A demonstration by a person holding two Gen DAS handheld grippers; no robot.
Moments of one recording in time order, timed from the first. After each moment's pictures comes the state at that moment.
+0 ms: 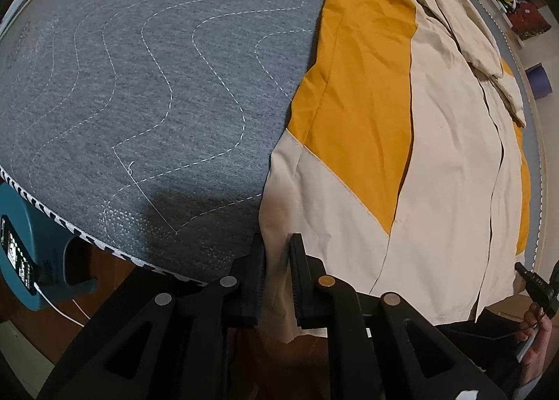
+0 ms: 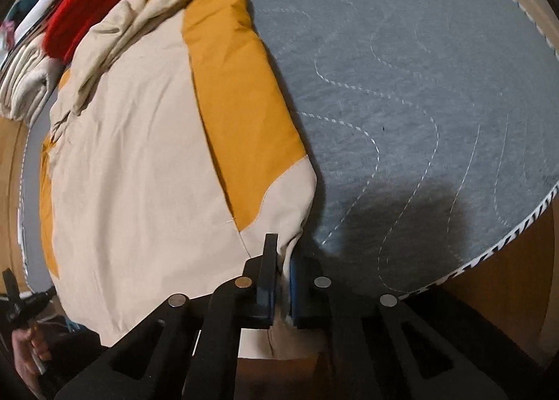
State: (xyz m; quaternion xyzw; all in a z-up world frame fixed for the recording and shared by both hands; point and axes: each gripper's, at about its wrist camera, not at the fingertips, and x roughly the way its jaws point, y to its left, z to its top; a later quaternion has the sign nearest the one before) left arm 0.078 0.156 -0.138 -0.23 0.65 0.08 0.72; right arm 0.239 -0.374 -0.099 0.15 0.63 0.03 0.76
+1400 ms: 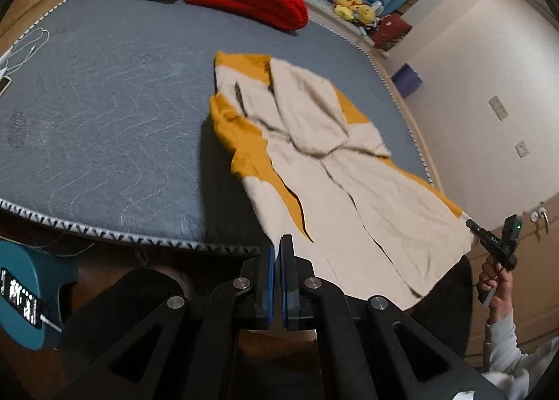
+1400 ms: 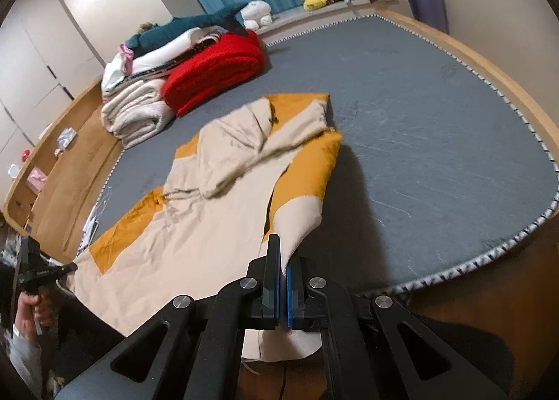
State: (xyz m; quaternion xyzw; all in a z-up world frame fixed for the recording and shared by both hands) left arm -0.047 0.162 0.086 -0.24 0.49 -0.11 0.83; right arm 0.098 -0.423 0.133 0.16 0.43 0.16 0.87
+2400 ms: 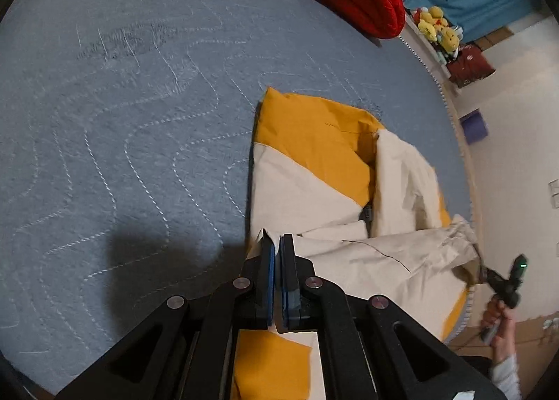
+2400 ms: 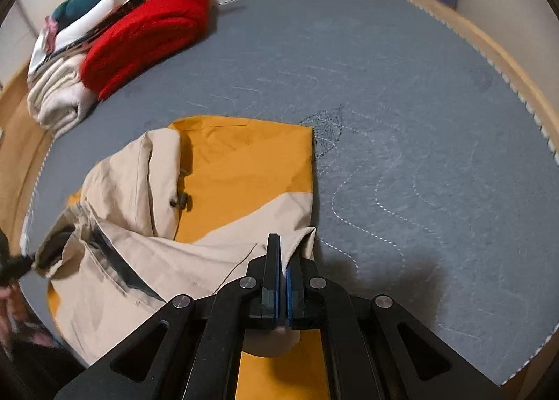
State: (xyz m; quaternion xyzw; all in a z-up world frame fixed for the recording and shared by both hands) left arm 0.274 0.226 -0.088 -0.32 0.53 -0.03 0.78; right arm 0.431 -0.413 -0.012 0.12 0.53 0.09 0.84
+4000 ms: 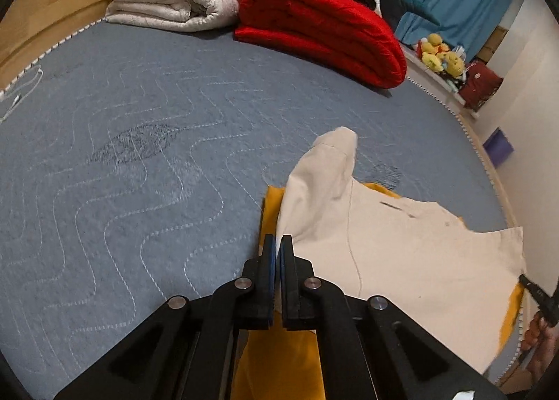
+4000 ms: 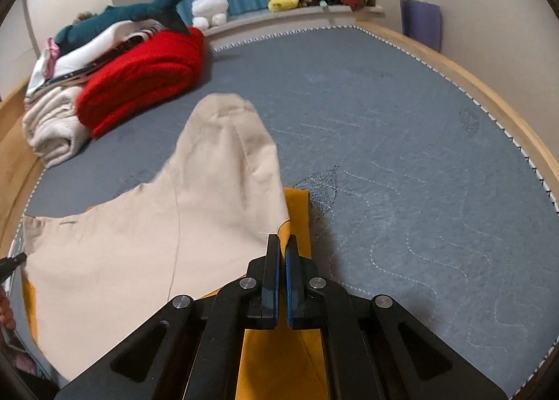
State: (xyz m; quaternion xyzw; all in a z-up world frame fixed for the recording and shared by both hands) left arm 0.304 0.206 -0.057 -0.21 0.43 0.07 0.87; right arm 0.440 -0.389 0.003 0.08 0.44 0.04 0.90
